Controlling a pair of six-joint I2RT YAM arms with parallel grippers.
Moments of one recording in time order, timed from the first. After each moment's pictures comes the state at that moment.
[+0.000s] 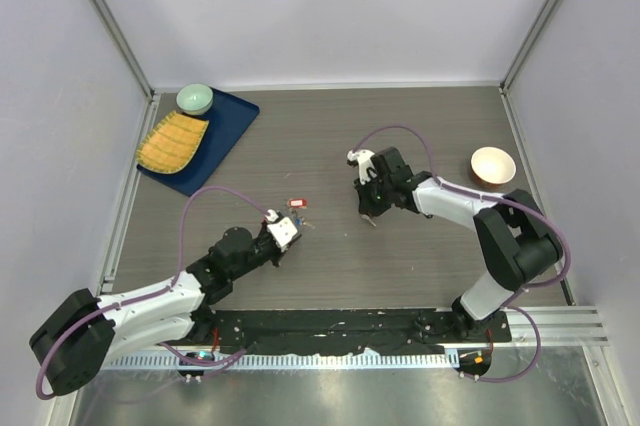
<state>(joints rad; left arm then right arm) -0.83 0.91 0.16 0.50 0.07 0.20 0.53 1.64 0.89 -0.19 -0.22 -0.02</state>
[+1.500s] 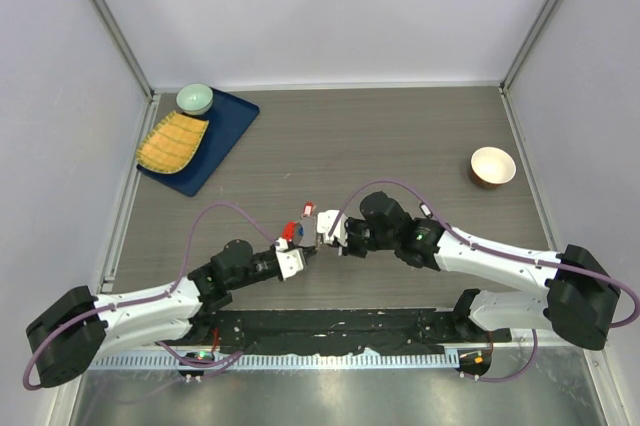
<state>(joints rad) -0.97 0.88 0.12 0.59 0.21 0.39 0.95 1.19 0.67 -0.08 -0.32 -0.50</state>
